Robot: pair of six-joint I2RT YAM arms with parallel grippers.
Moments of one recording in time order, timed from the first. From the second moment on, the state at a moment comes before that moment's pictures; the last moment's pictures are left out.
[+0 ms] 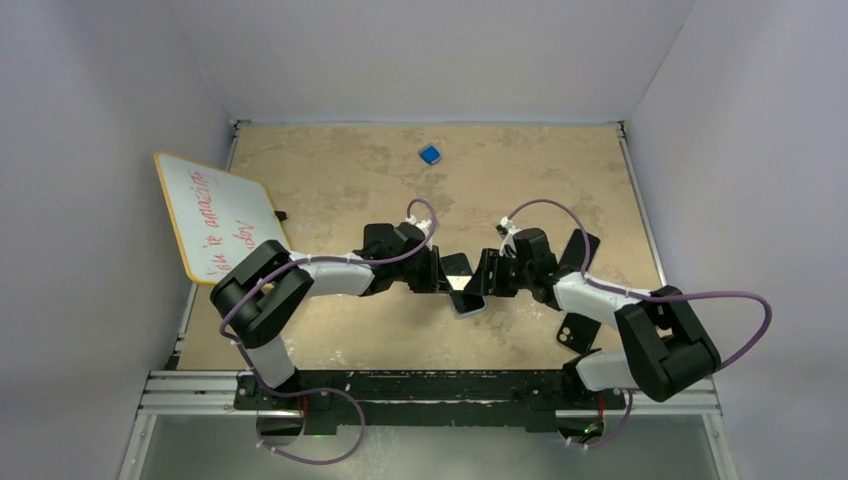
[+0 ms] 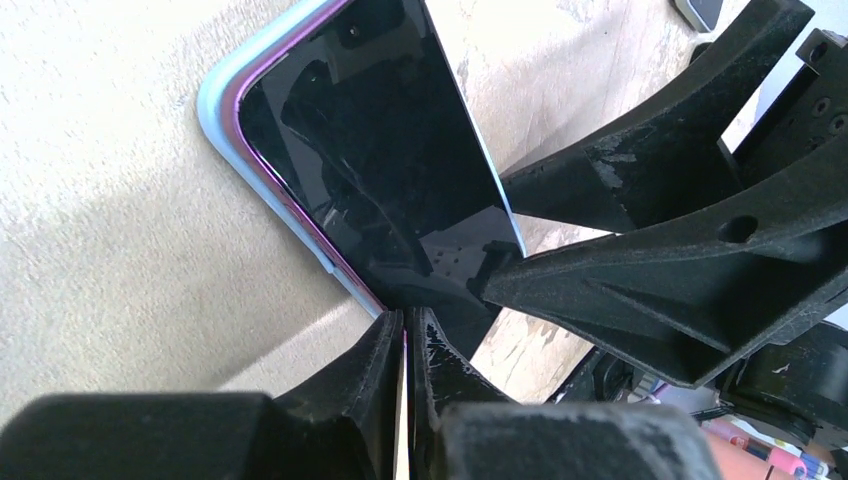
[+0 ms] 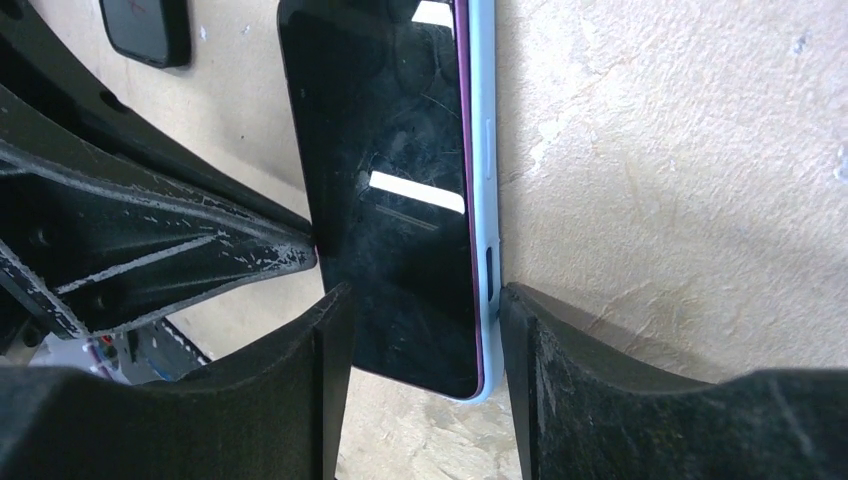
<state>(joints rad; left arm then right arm) -0.80 1.73 0.82 0.18 0.28 -0.84 0.44 1.36 0.49 0.02 -0.43 0.54</state>
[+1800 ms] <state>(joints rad) -0.67 1.75 0.83 0.06 0.34 -0.64 0.50 1.48 0.36 0.51 -0.42 0.94</state>
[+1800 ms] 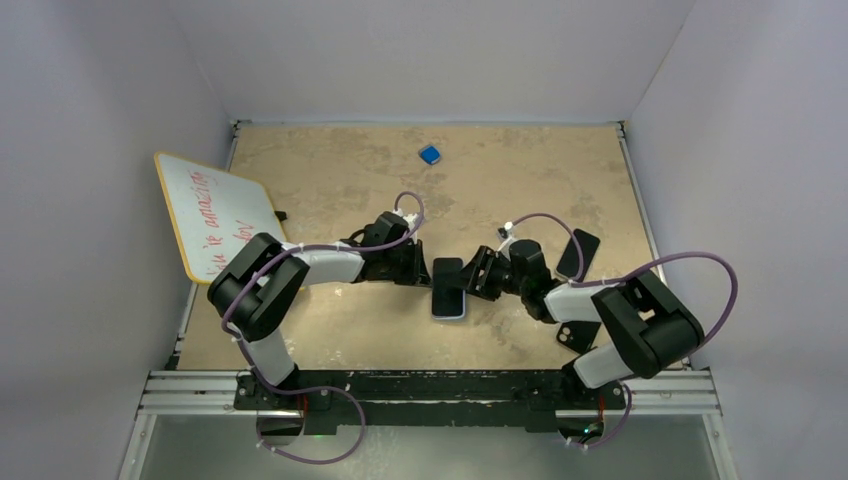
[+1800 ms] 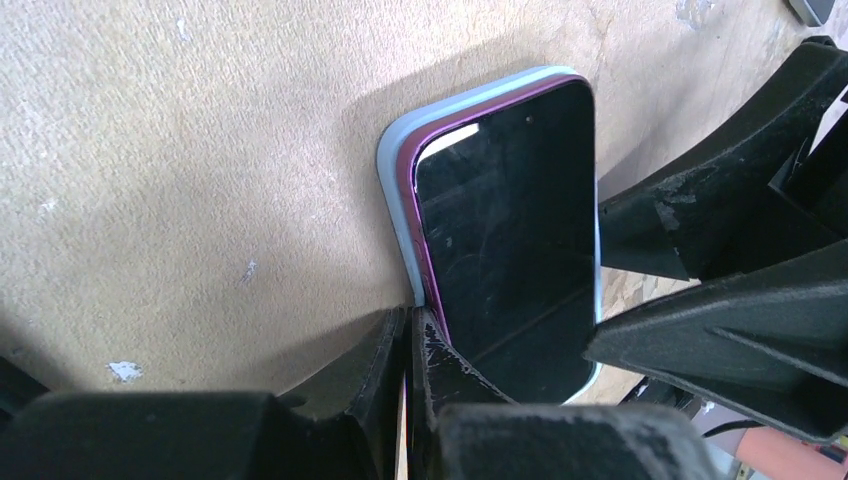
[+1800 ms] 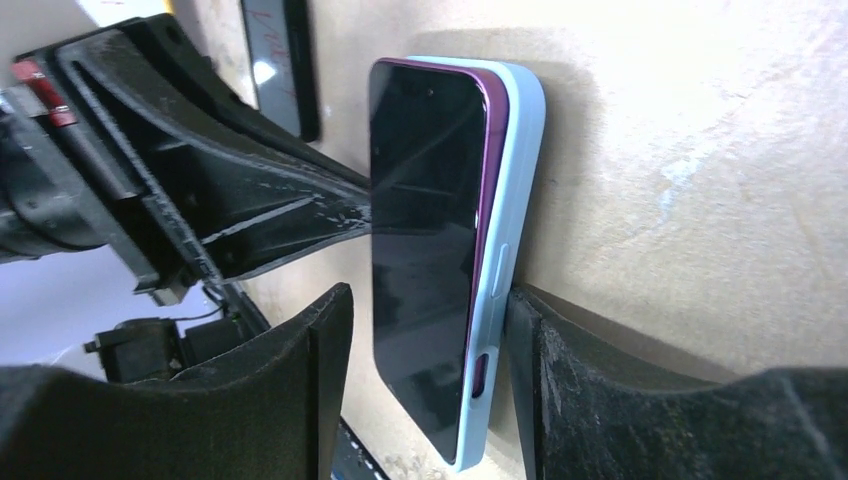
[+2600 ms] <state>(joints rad) -0.58 1.64 0.82 0.00 0.44 -0.64 0.49 1.56 0.31 0.78 -0.51 1.02</state>
